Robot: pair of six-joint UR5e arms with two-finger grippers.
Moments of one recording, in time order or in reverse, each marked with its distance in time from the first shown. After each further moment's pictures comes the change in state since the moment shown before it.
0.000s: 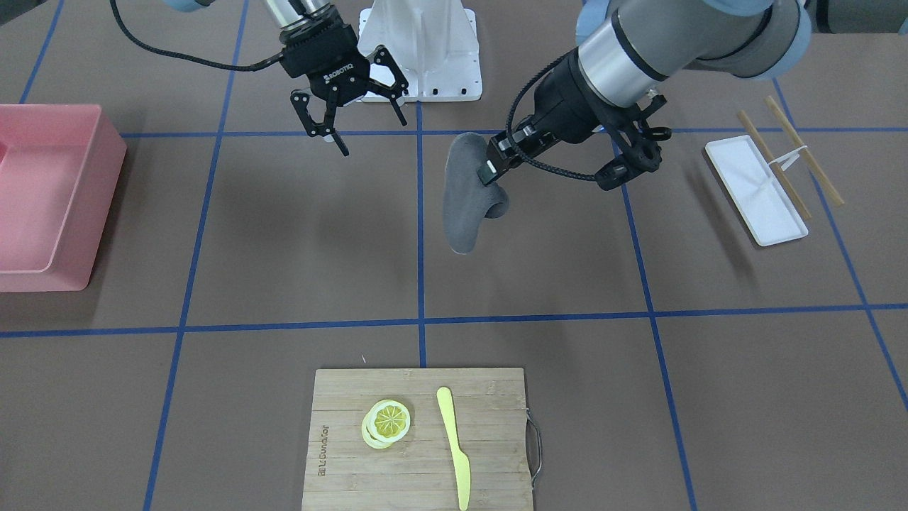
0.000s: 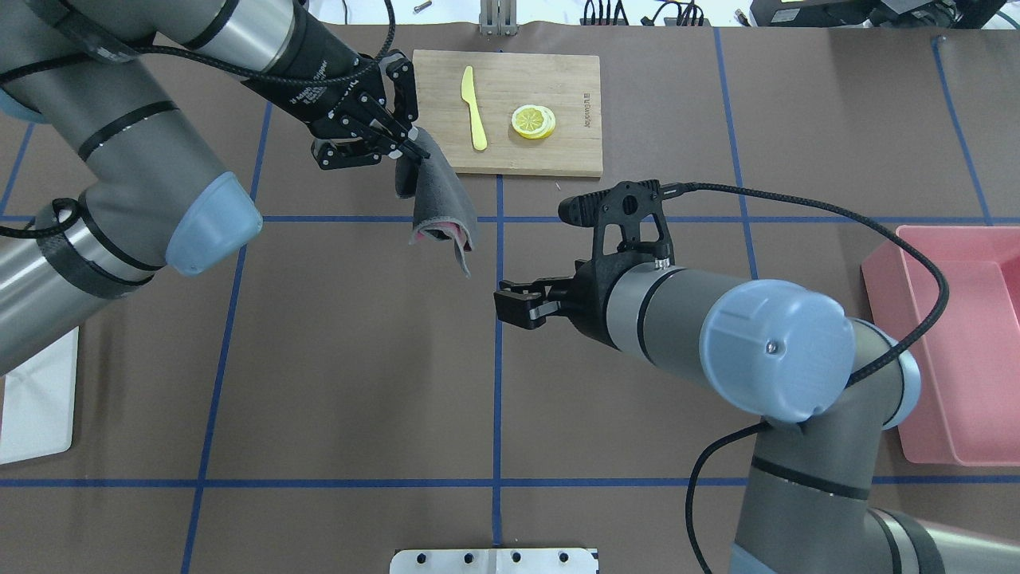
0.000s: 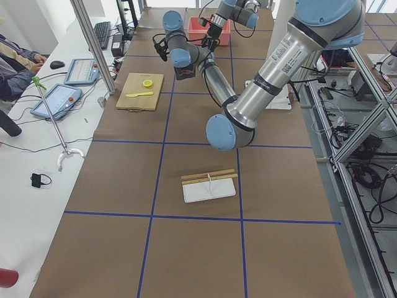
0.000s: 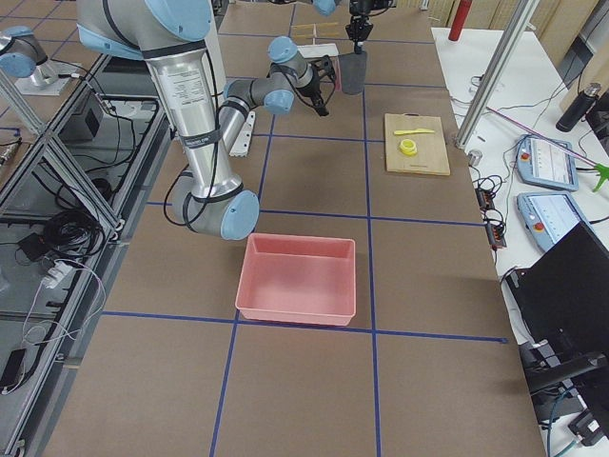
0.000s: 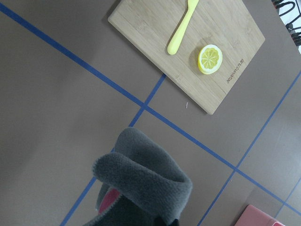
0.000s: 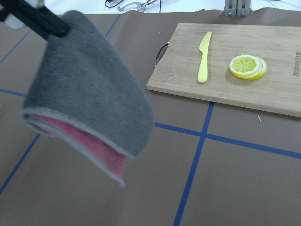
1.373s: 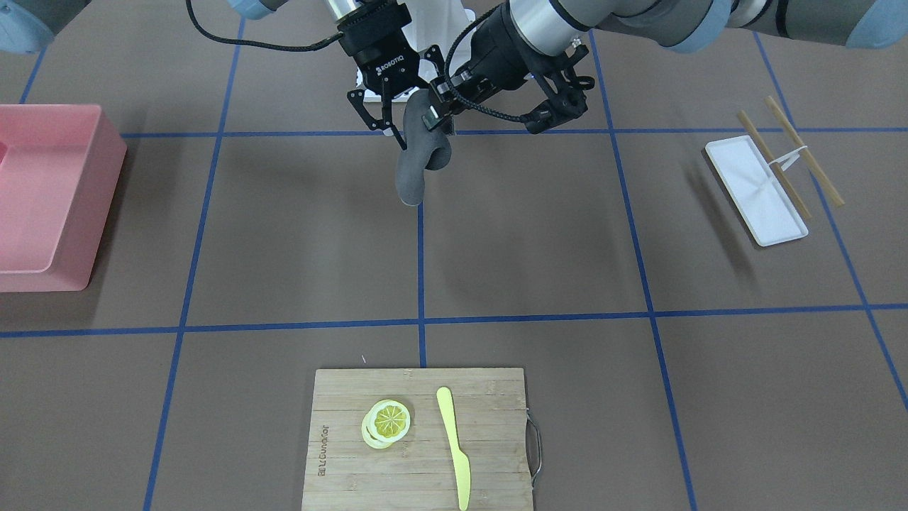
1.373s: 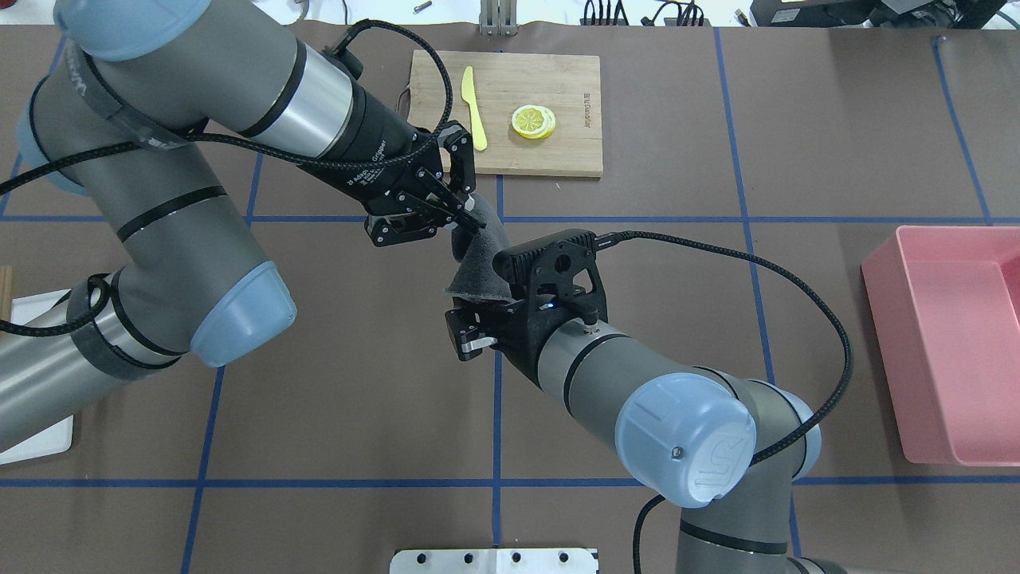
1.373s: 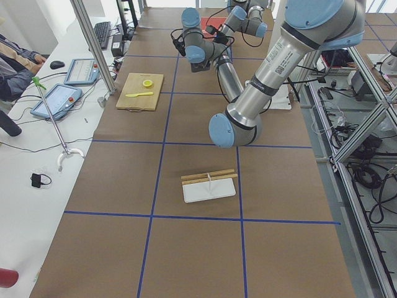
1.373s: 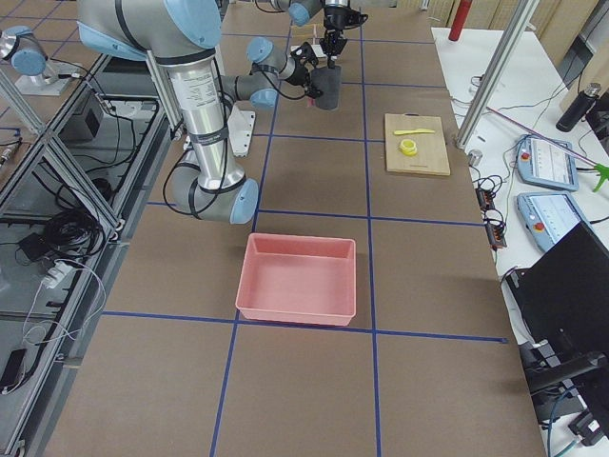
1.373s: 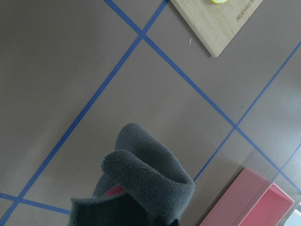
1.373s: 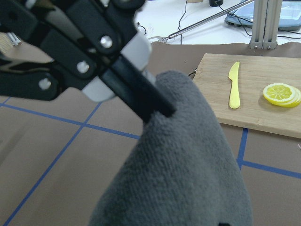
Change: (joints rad) left arm 0.124 0.003 -0.094 -0.004 0.061 -0.122; right arm -0.117 0.055 -0.111 0.150 -0.218 -0.039
